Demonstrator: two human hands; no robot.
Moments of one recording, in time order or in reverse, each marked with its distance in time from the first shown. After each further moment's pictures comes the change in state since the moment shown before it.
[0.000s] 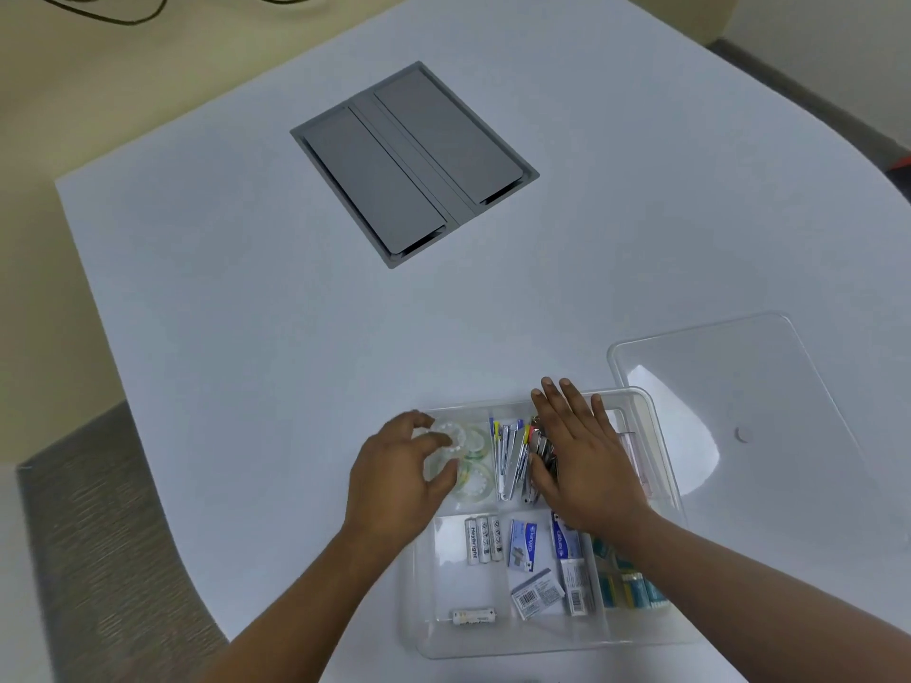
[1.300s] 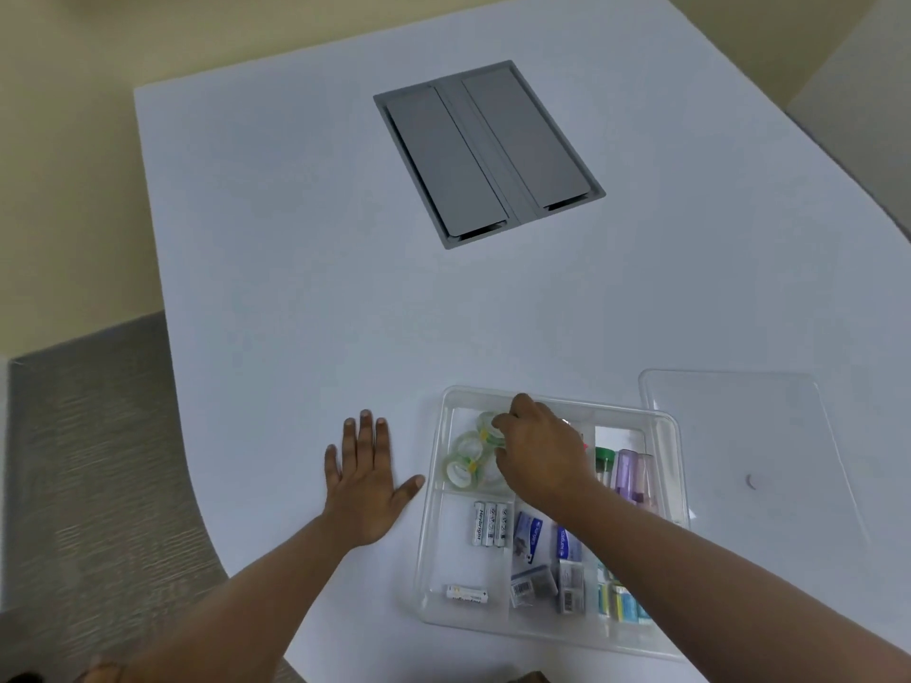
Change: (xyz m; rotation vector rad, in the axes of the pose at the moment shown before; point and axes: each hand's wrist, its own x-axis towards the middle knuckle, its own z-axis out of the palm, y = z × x) left_hand -0.056 -0.107 0.065 0.178 -0.271 -0.352; right_hand 0.045 -0.087 -0.016 -0.171 -0.308 -0.072
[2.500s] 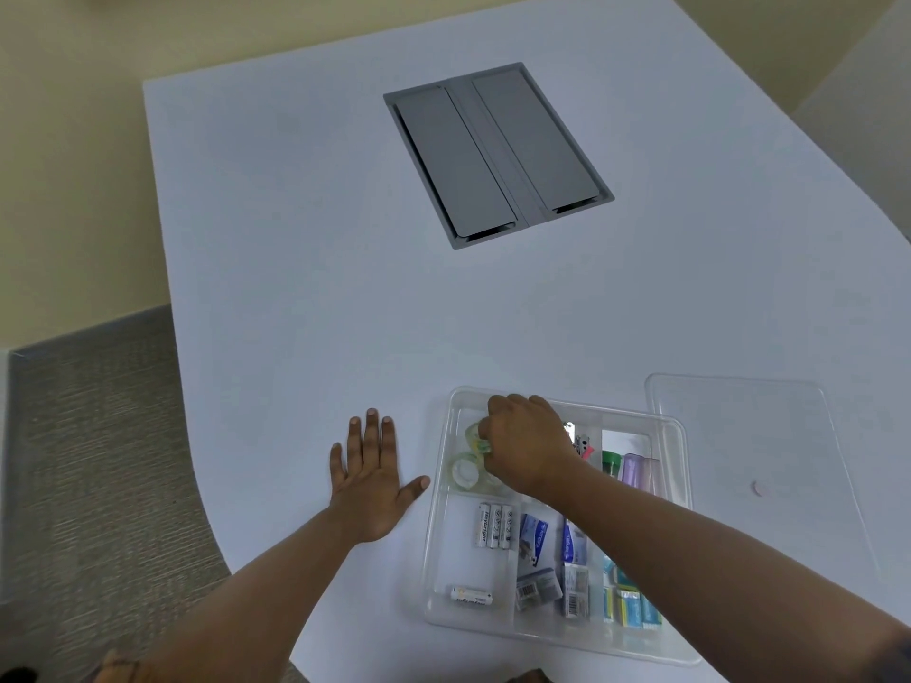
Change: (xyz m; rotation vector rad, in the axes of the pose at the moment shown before) left_hand -0.002 0.005 -0.014 -0.009 -0.141 -0.003; right_hand 0.027 -0.015 -0.005 -0.243 -0.081 -0.244
